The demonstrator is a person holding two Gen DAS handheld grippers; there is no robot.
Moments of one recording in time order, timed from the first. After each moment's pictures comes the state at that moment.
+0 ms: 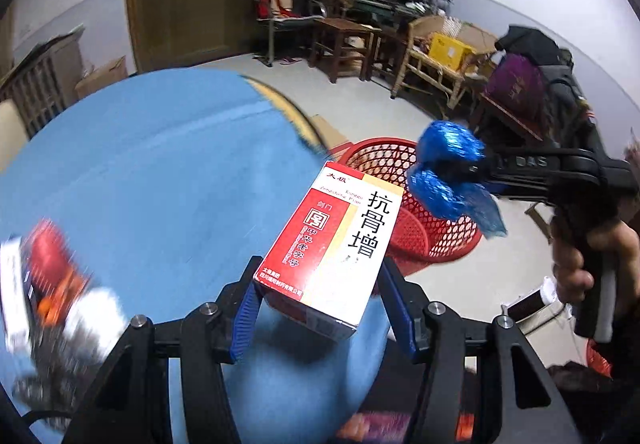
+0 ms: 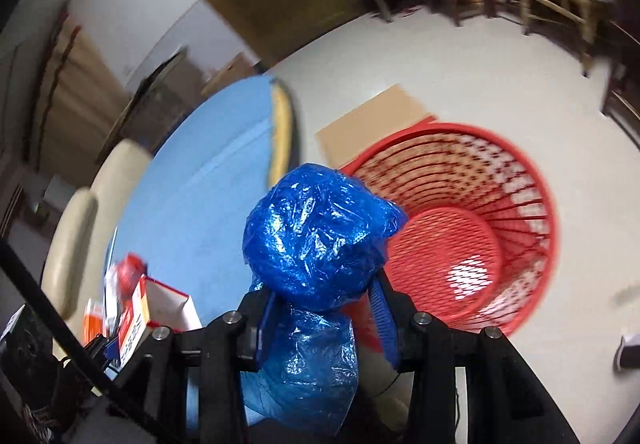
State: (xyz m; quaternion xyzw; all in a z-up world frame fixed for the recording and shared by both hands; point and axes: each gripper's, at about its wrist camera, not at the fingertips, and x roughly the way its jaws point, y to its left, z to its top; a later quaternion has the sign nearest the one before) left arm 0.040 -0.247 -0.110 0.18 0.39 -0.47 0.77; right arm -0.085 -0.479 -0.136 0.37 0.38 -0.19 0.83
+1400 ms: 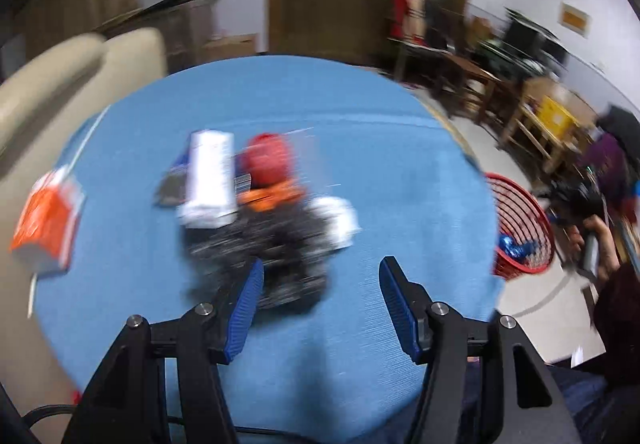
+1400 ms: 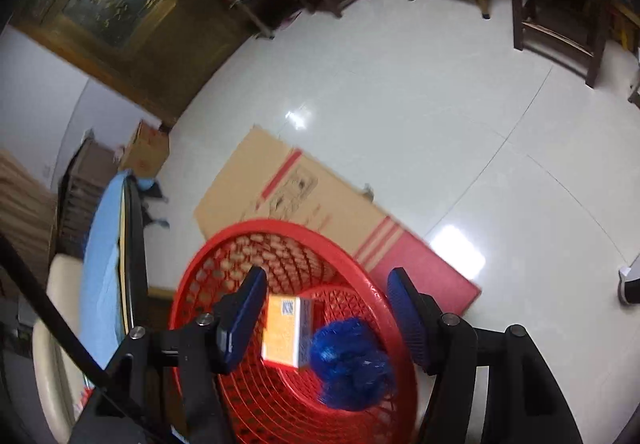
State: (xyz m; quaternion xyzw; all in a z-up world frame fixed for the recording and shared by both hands) left arm 0.065 -0.048 -0.087 0.07 0.41 -0.27 0.87; right arm -0.091 -0.621 -0.211 0.46 0.36 -0.33 0.74
